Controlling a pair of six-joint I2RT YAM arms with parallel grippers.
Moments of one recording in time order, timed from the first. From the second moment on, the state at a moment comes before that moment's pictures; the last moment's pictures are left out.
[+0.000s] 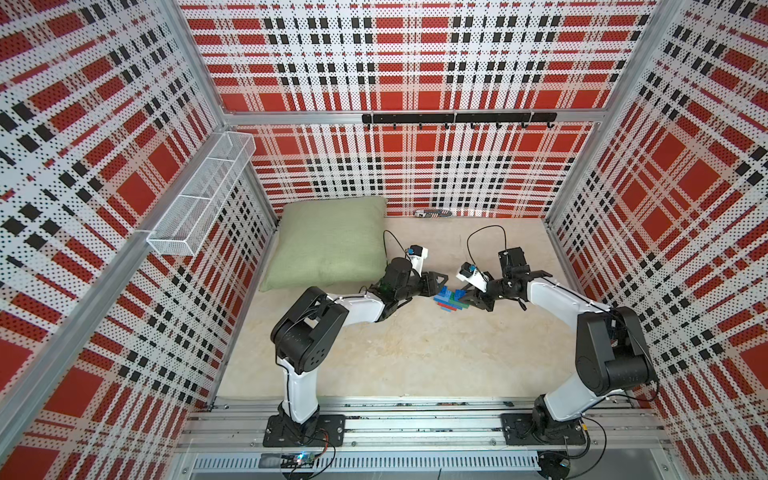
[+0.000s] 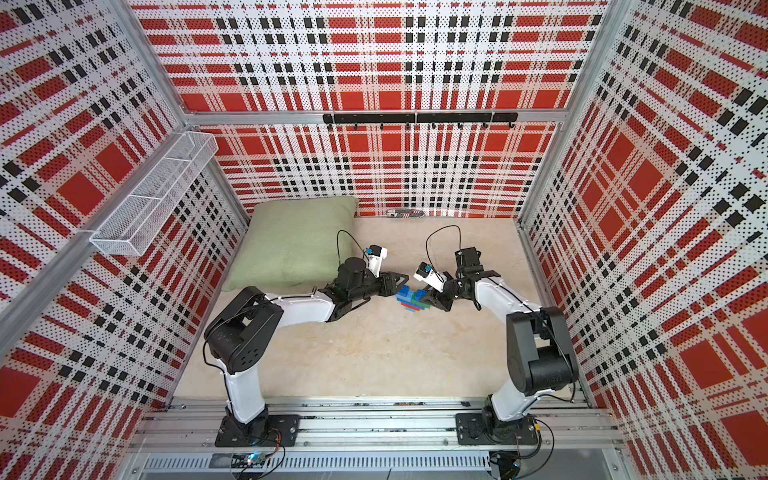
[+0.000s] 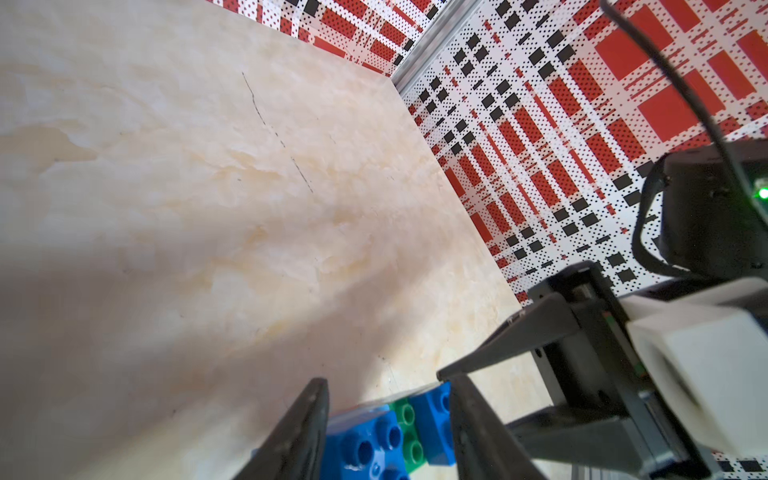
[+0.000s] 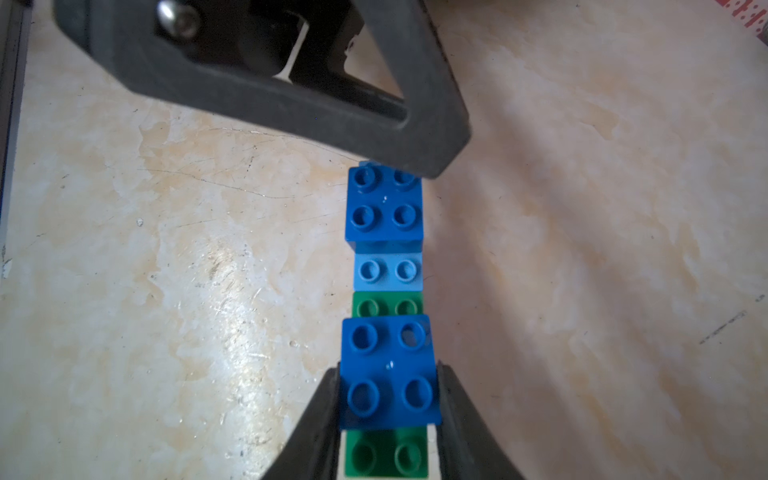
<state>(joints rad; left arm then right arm) -0.65 1.91 1.04 0.53 0.35 -0.62 0.17 1.59 0.98 -0.42 -0.69 -0.83</state>
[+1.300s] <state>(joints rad) -0.65 1.92 1.06 0.40 0.28 -0.53 0.18 1.49 0.90 -0.33 -0.65 -0.73</state>
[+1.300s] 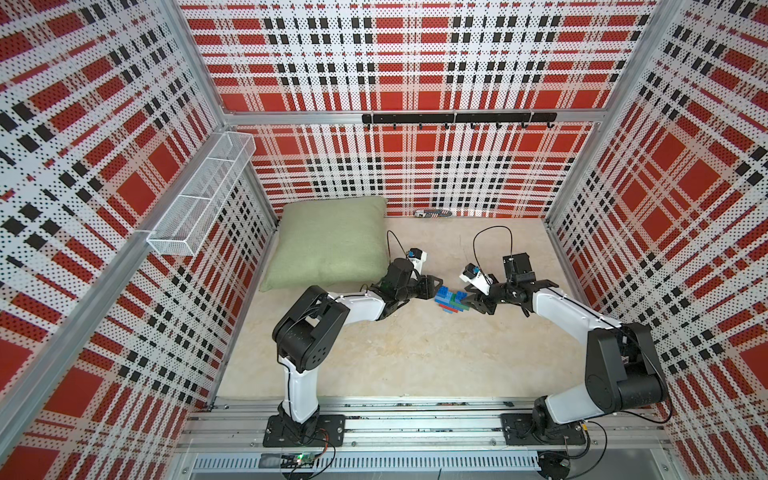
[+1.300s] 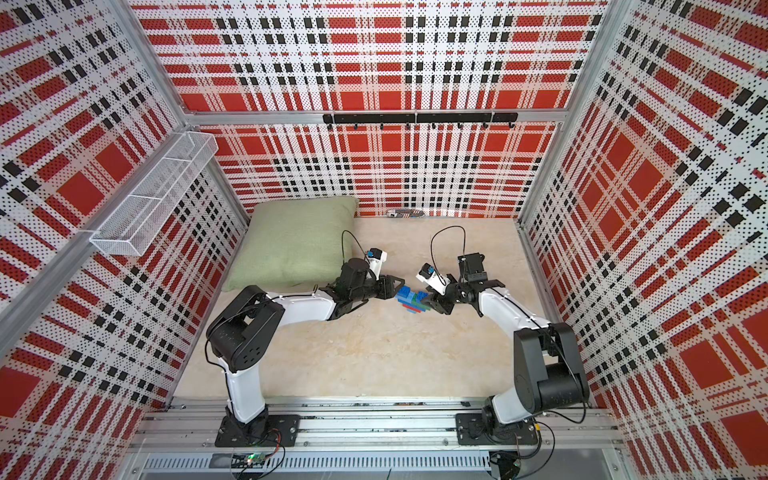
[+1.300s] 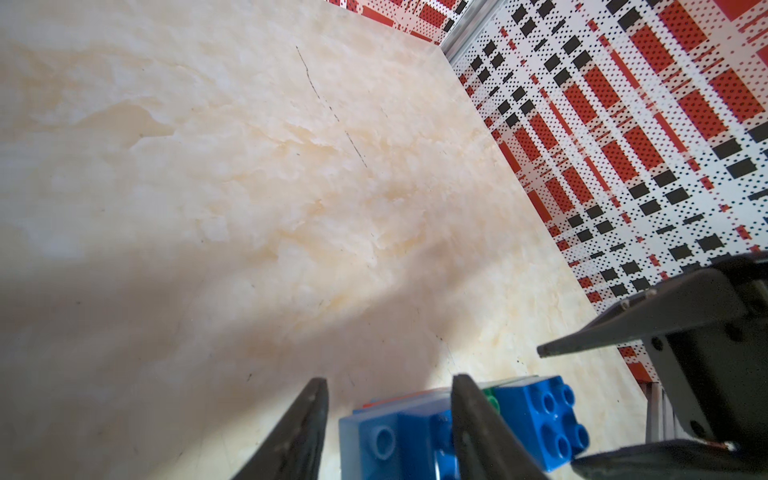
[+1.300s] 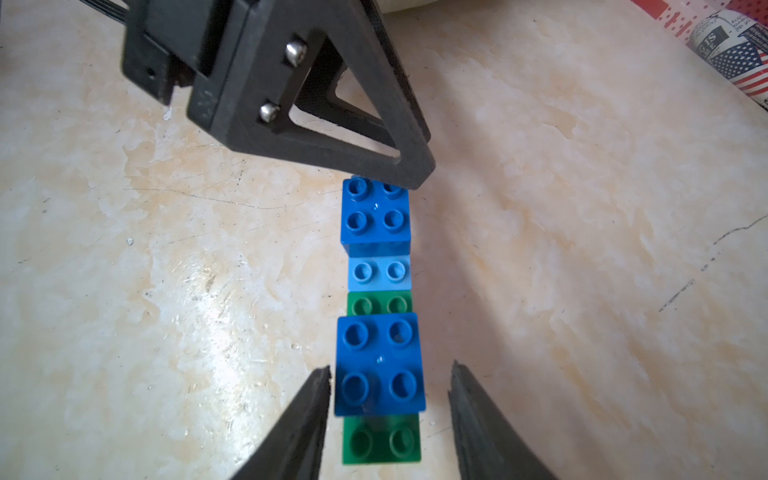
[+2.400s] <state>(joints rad) -0.65 1.92 1.07 0.37 0.27 -0.52 0.24 1.52 0.99 -0.45 -0.56 -0.72</state>
